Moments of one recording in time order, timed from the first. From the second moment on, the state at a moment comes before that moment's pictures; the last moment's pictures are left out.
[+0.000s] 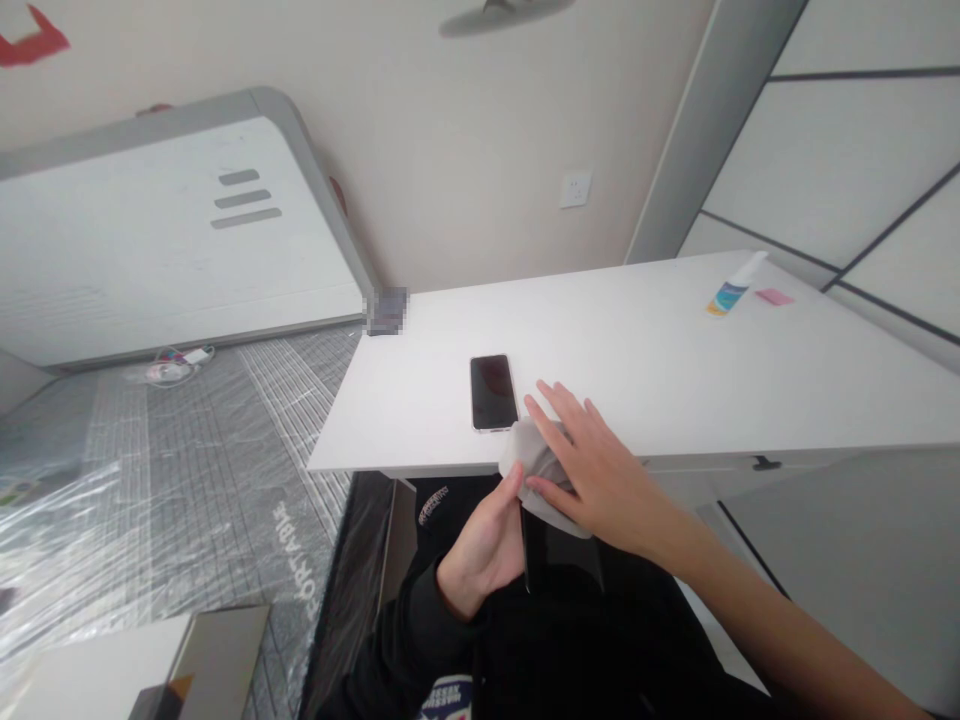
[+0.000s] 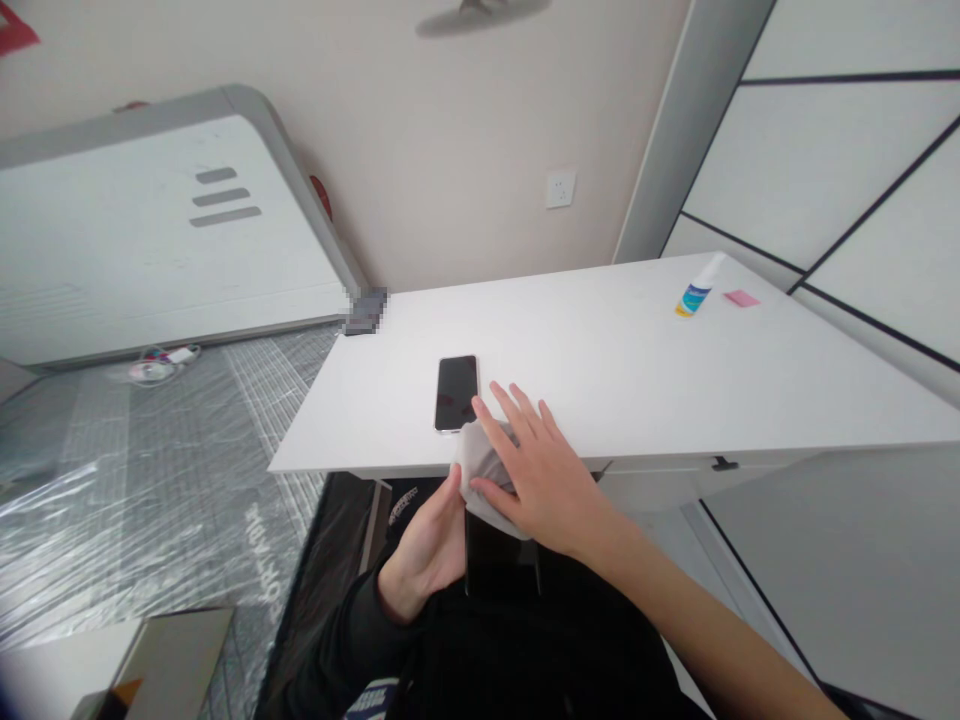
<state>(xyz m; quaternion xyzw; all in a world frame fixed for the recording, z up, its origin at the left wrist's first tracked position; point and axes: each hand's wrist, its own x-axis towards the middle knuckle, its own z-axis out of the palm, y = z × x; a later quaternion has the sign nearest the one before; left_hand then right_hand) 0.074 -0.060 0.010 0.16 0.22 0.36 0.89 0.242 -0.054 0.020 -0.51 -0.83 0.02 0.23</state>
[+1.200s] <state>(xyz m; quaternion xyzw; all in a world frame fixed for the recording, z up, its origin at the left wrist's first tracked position) 0.067 -0.051 0.015 0.10 0.26 0.38 0.88 0.268 -0.048 0.026 -0.49 -0.79 0.18 0.33</state>
